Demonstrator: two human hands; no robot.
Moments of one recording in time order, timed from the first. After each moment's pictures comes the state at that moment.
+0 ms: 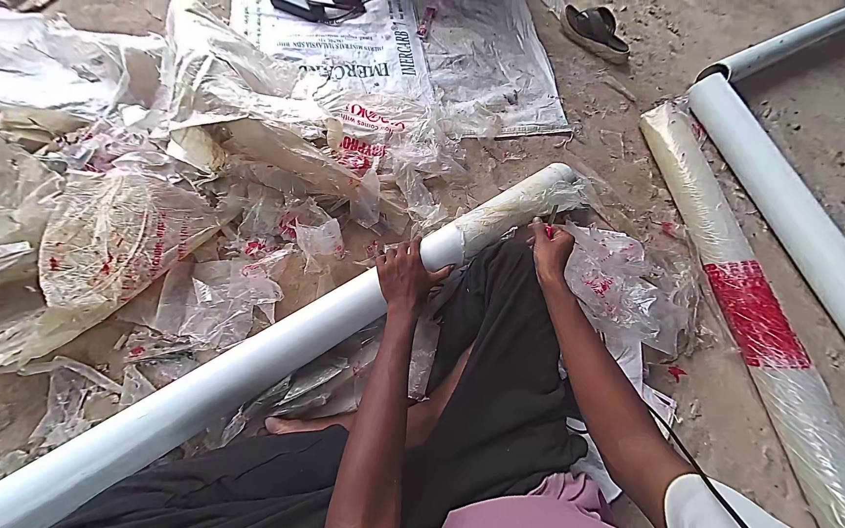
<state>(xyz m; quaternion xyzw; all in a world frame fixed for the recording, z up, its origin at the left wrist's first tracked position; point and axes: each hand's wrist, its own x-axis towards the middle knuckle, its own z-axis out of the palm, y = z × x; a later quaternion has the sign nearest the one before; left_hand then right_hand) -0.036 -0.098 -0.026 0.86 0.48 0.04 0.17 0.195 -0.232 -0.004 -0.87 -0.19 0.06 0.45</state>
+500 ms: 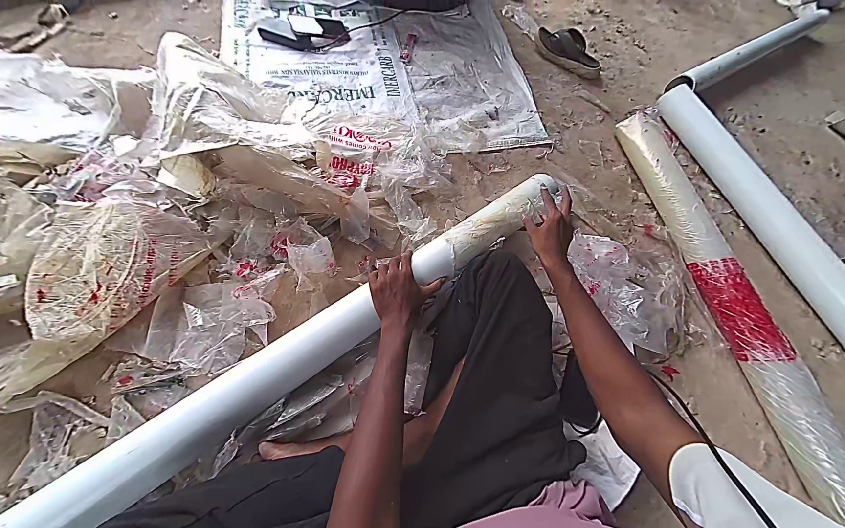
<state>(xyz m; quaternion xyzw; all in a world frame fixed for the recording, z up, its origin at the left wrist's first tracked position) -0.037 -0.100 -0.029 0.86 0.48 0.05 0.15 0.254 -0.211 0.023 -0.91 -0.33 -0.03 0.24</state>
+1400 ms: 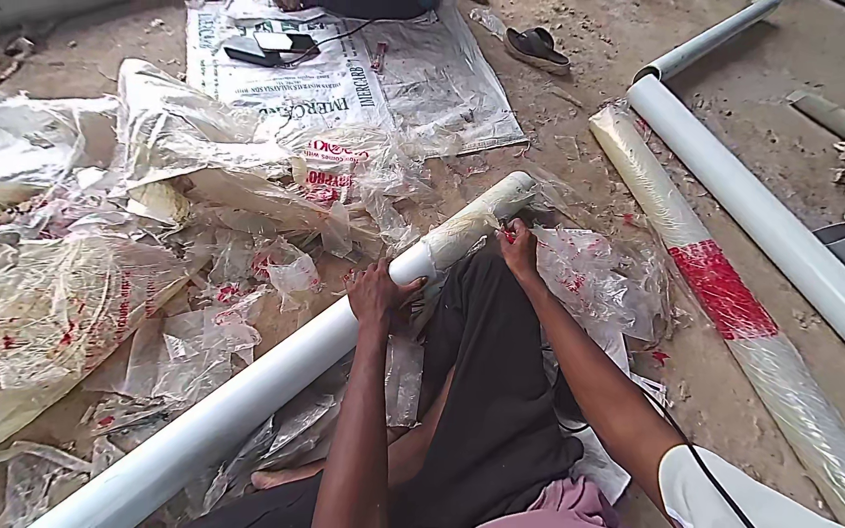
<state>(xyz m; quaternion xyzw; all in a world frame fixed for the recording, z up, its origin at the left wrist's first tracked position) -0.037 -0.073 -0.007 0.85 0.48 -0.05 0.21 0.220 -0.233 -0.013 -0.87 -0.33 0.02 0.35</state>
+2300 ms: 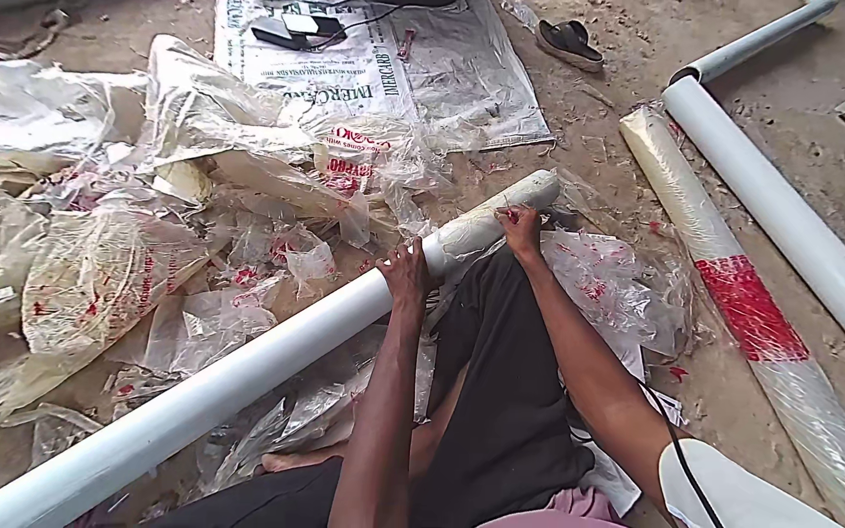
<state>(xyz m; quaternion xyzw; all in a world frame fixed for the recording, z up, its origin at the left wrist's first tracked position) 0.003 -0.078 -0.015 0.86 0.47 -0.04 0.19 0.227 -0.169 -0.002 -0.84 -0.37 0.04 0.39</state>
